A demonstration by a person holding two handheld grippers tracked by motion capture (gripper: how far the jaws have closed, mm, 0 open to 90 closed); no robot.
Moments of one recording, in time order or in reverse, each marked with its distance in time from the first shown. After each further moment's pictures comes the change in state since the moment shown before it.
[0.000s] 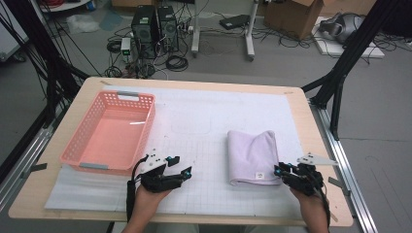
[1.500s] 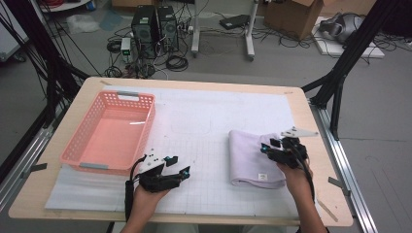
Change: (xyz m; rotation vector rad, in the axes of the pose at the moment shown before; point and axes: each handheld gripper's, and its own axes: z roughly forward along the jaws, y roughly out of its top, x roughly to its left) left arm 0.005 -0.001 -0.003 -0.001 0.010 -0.012; right arm 0.004 0.072 0.043 -0.017 -0.010 -0.072
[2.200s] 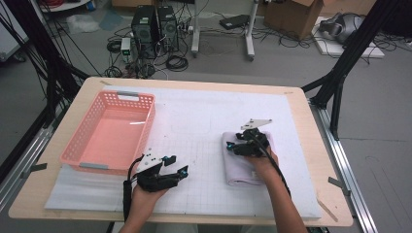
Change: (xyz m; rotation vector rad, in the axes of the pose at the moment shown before) left arm 0.002 0.000 -0.003 -0.007 0.001 -0.010; right arm 0.037 0.028 0.068 0.032 0.168 -0.131
